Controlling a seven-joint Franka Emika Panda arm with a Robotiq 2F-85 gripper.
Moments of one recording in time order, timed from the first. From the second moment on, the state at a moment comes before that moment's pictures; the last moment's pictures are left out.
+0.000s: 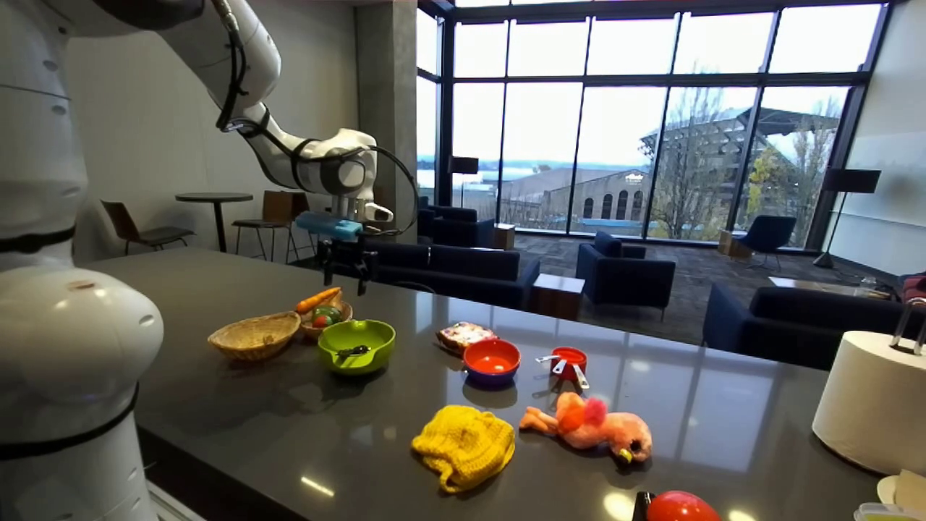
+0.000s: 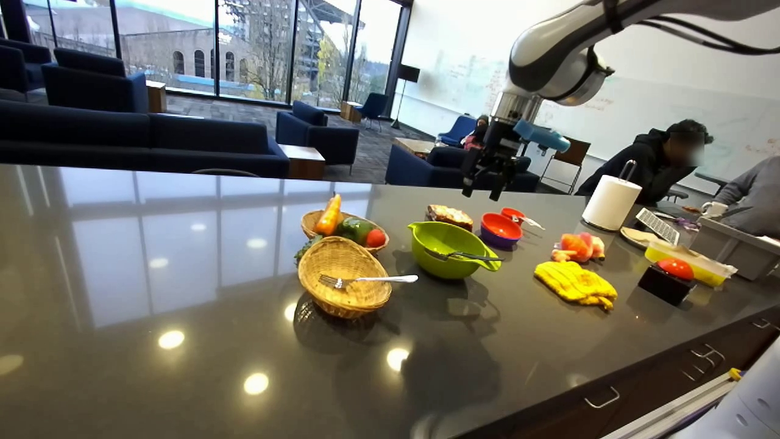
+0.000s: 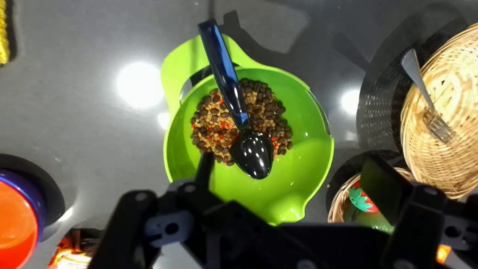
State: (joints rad) arm 0.08 0.03 0.06 -2.21 0.14 2.21 -0.05
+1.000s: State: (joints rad) arm 0.08 0.49 0.10 -1.68 0.14 2.10 -0.15
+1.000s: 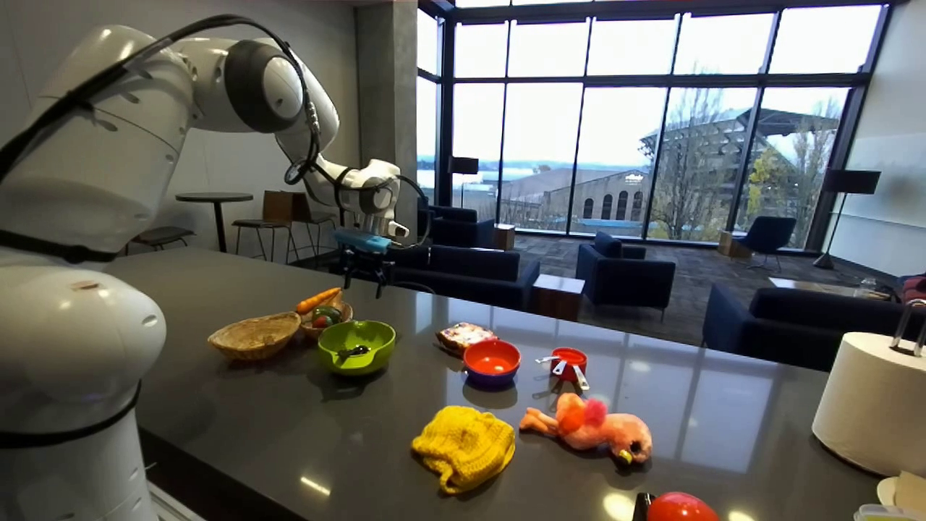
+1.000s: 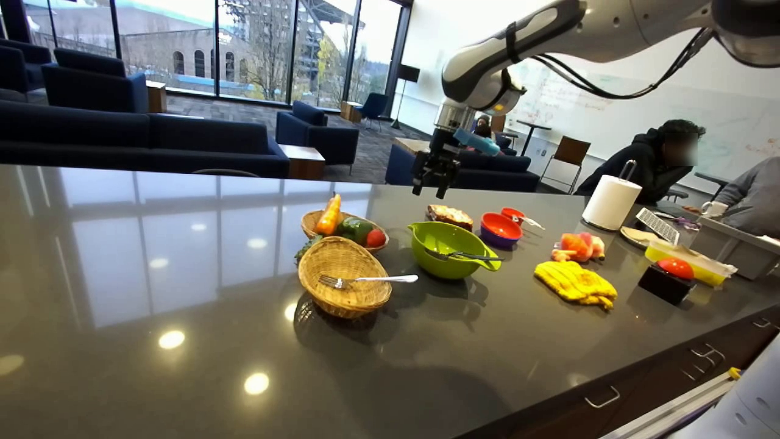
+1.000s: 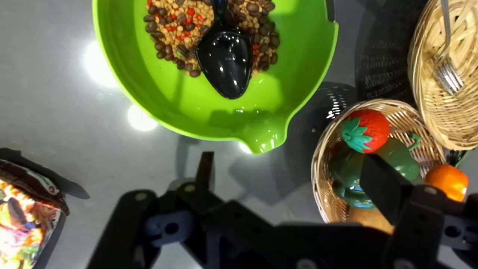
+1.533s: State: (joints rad) arm 0.08 0.69 0.13 -1.44 0.14 1.97 -0.19
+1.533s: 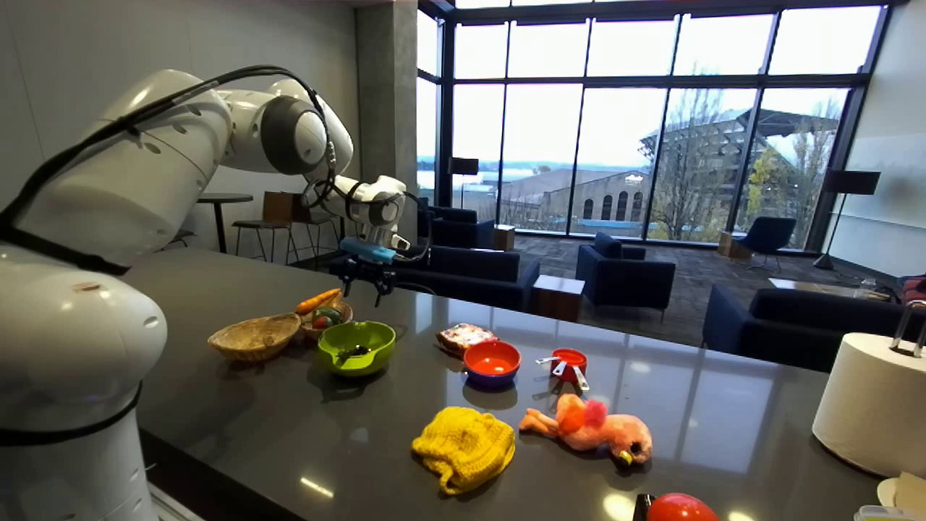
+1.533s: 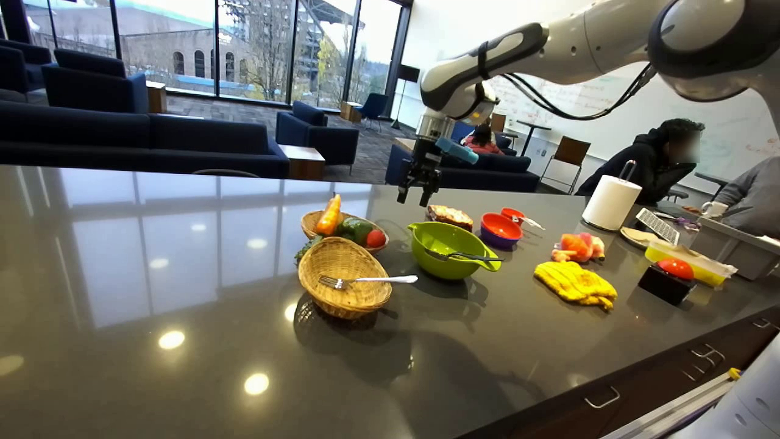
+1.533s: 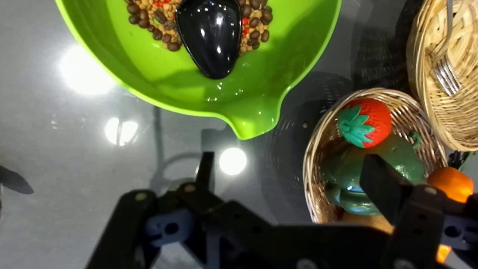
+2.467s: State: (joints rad) arm 0.12 0.80 0.17 -1.30 0.12 1.91 -0.31
